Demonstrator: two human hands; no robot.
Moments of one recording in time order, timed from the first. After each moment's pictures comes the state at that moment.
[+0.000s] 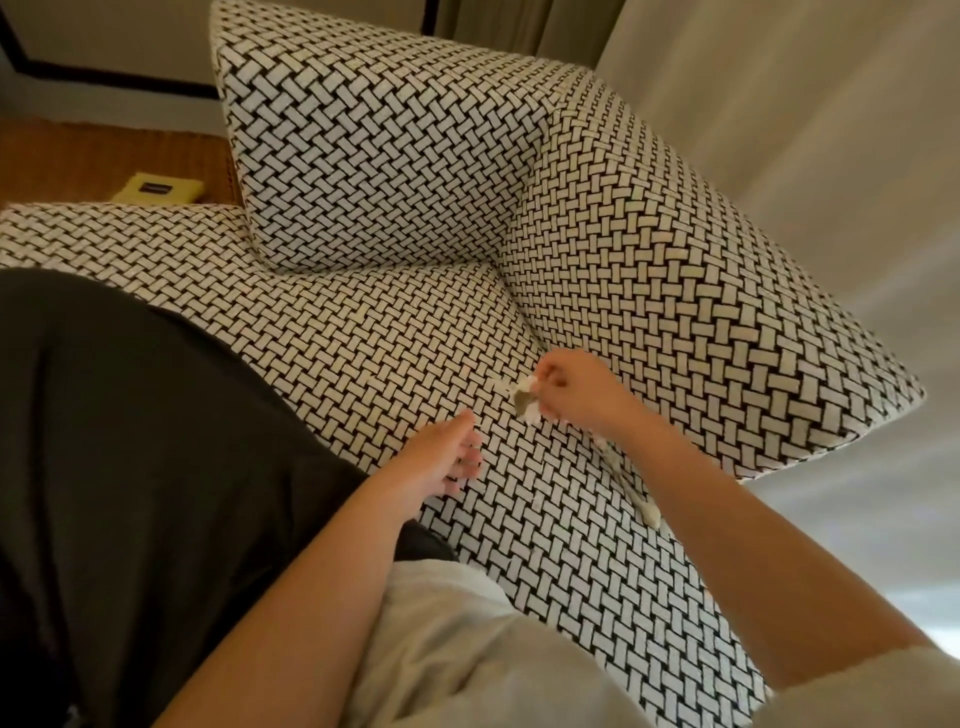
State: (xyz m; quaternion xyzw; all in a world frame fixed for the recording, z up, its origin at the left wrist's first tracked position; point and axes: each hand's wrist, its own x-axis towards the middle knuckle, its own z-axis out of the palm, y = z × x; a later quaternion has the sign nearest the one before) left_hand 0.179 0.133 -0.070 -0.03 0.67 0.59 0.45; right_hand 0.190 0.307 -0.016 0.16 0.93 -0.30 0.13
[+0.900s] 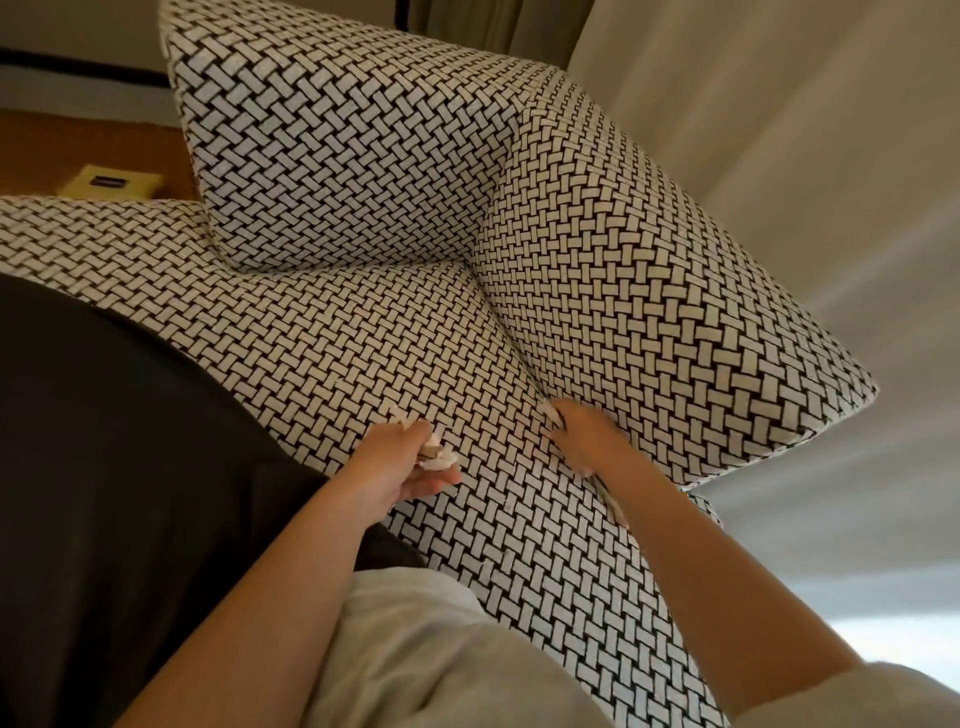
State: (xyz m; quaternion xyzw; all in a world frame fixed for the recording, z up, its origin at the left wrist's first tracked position) left_hand 0.179 0.128 -0.065 -0.12 0.60 0.67 0.42; right_hand 0.214 0.352 -0.070 0.29 0.93 -0.12 0.20
